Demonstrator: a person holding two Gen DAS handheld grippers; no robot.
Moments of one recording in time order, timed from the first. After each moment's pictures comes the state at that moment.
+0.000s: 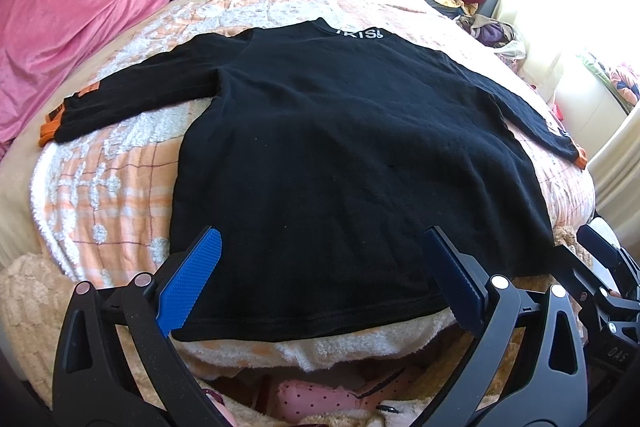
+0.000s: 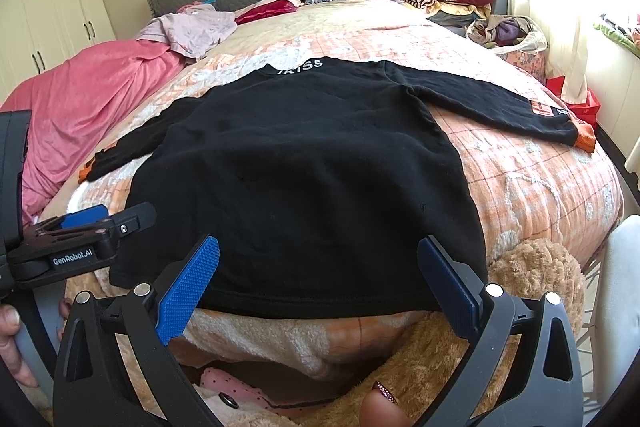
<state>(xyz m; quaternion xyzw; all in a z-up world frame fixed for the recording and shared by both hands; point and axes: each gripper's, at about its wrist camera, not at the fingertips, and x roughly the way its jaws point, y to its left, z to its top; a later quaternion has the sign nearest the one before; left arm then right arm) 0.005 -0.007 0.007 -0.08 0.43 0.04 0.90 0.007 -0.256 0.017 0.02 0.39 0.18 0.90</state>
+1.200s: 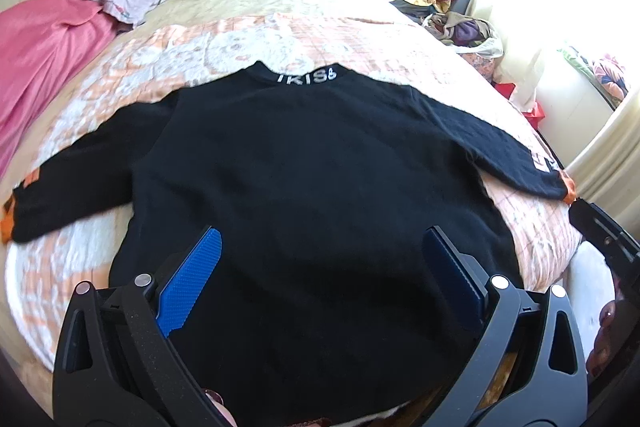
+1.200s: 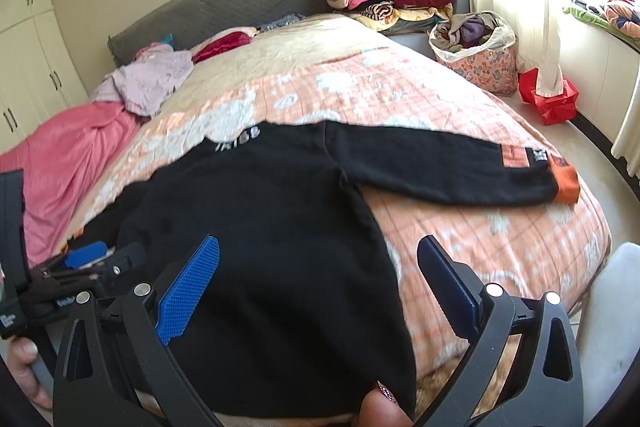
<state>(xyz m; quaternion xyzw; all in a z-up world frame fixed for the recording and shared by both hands) 0.120 -0.040 0.040 -0.06 0.43 -0.01 0.90 0.127 -0.314 0.063 0.08 0.37 0.12 0.92</state>
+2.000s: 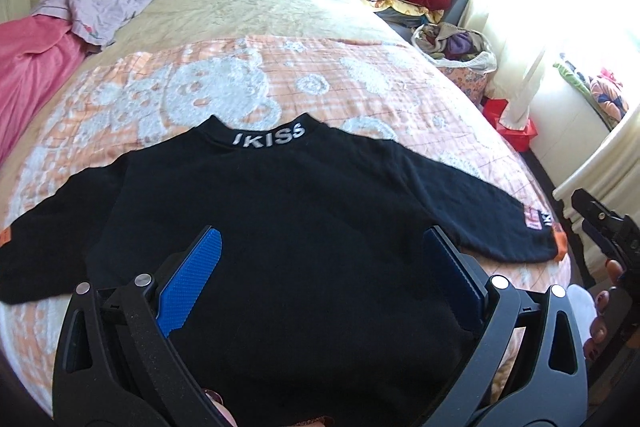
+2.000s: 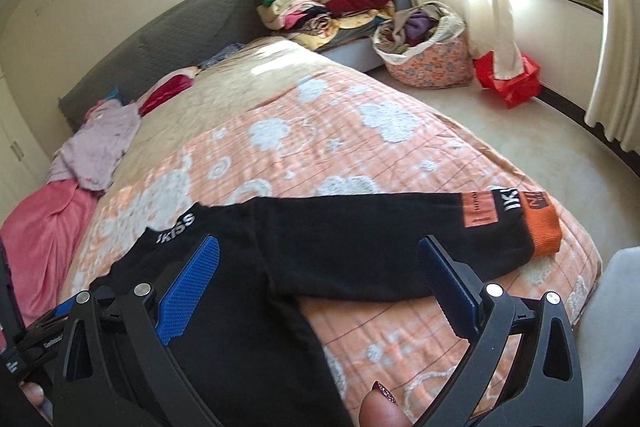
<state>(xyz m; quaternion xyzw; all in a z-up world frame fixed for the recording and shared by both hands) 0.218 -0.064 0.066 -0.08 0.43 -0.04 0.90 0.228 -0.389 0.078 0.16 0.36 0.01 0.92</state>
